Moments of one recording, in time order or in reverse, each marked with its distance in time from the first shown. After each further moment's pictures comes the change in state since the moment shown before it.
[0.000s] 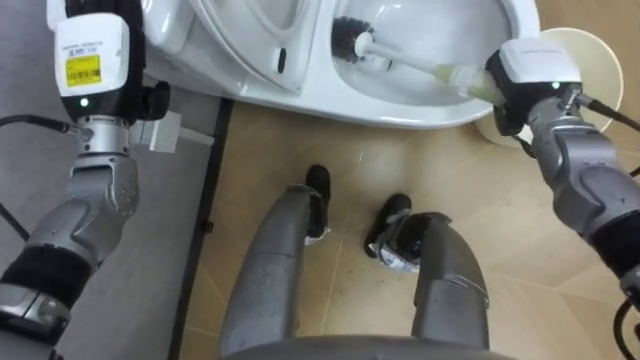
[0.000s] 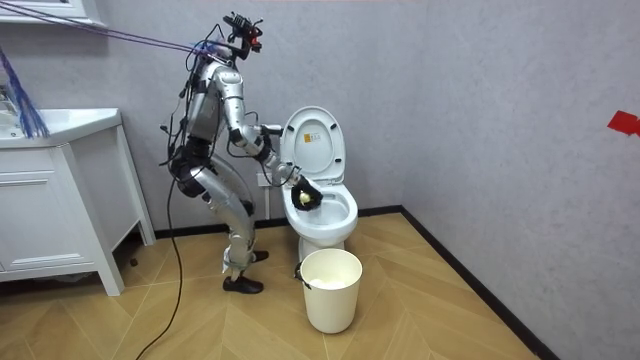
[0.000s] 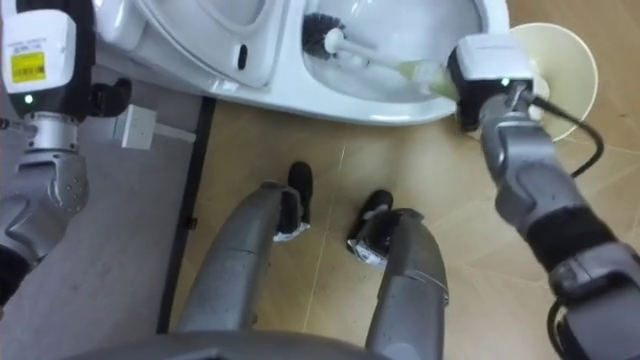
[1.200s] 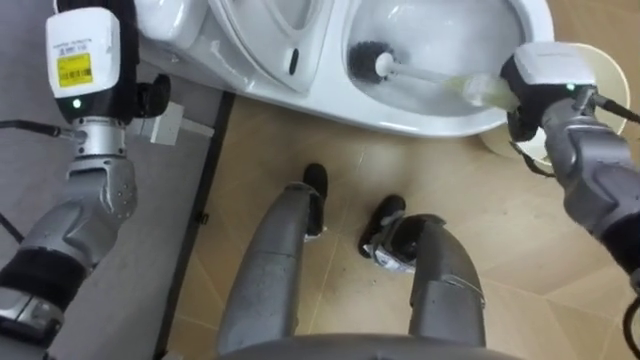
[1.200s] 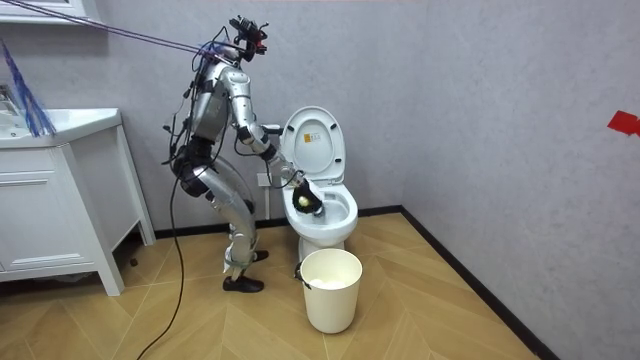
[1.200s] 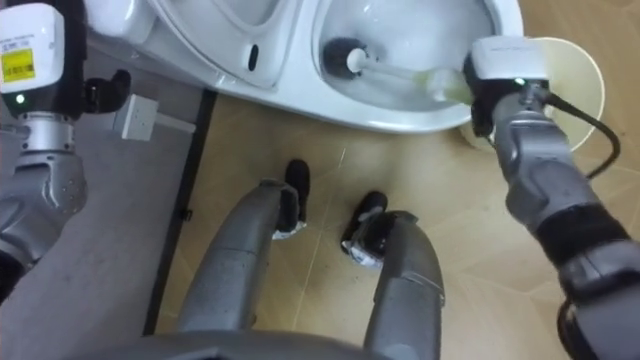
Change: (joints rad) left arm 0.009 0.048 0.004 -0.026 -0.040 -0.021 0.055; right arm -0.003 0.012 -0.056 0.055 0.406 0.007 -0.001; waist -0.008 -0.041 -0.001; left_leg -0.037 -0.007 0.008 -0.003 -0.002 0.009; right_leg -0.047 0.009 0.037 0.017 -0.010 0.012
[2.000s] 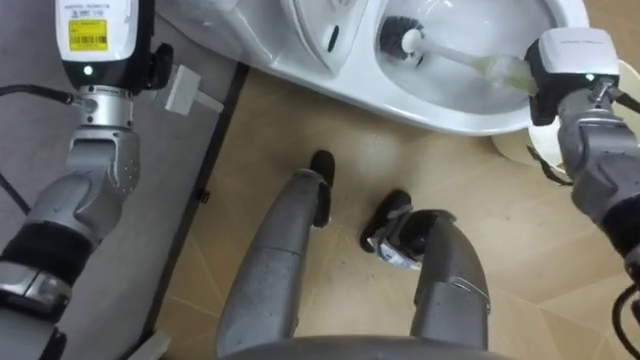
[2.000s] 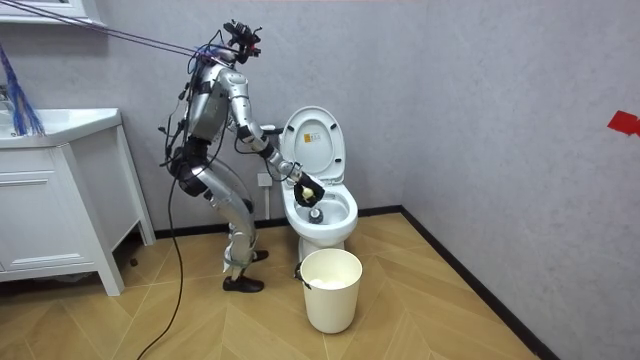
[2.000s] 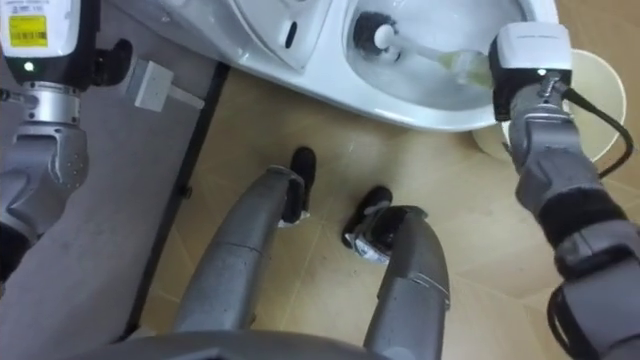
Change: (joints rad) left arm -0.029 -0.060 0.015 0.008 0.107 0.031 -0.071; right arm 0.116 0.013 0.013 -0.215 -0.527 0.121 -0.005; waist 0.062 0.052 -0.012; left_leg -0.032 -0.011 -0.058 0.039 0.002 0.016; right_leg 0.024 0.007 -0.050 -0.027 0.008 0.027
